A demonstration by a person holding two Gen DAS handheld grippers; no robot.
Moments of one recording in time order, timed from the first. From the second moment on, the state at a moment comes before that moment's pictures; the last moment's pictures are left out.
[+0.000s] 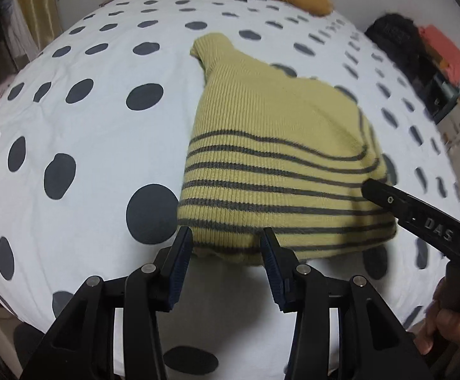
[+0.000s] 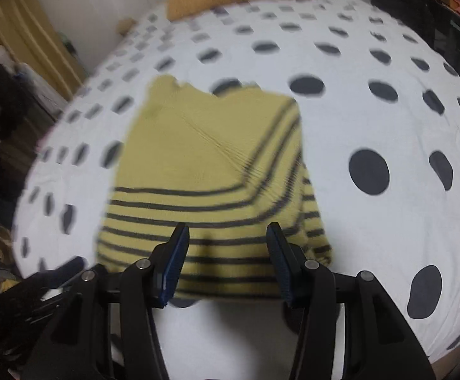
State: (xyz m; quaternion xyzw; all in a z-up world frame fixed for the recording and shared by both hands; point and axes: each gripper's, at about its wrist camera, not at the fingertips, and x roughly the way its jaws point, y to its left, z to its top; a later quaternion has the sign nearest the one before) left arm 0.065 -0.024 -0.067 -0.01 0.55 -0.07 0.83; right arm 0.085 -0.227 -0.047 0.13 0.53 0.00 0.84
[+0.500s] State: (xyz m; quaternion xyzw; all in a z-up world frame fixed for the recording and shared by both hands) left arm 0.058 -0.006 -0.019 -0.02 0.56 -0.04 0.83; right arm 0.043 -0.225 -0.009 0.10 0.55 -0.06 0.83
